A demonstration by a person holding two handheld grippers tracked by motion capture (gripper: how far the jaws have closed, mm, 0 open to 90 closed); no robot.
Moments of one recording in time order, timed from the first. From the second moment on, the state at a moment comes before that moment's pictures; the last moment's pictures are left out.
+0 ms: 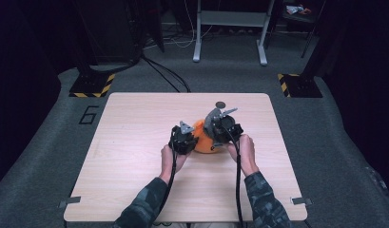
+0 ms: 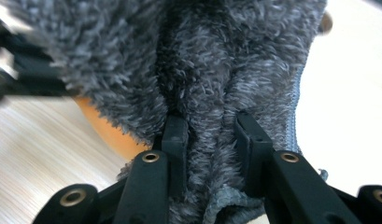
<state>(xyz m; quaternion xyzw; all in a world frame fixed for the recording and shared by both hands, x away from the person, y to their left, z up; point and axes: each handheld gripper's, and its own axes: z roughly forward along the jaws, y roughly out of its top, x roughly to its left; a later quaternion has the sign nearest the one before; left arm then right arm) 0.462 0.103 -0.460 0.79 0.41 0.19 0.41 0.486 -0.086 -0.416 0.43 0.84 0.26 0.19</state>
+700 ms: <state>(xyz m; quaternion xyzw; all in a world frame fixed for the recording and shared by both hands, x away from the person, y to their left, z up) 0.462 0.106 -0.464 0.78 0.42 0.19 0.42 0.497 -0.125 -0.446 0.49 0.83 0.22 0.15</state>
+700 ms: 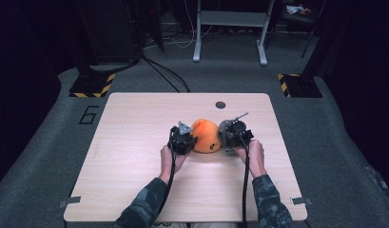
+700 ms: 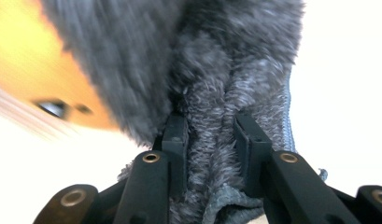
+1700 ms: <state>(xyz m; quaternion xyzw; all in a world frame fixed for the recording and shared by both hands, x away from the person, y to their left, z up) 0.459 0.107 -0.468 0.79 0.41 0.20 0.42 0.498 -0.112 -0.463 0.48 0.84 0.20 0.13</state>
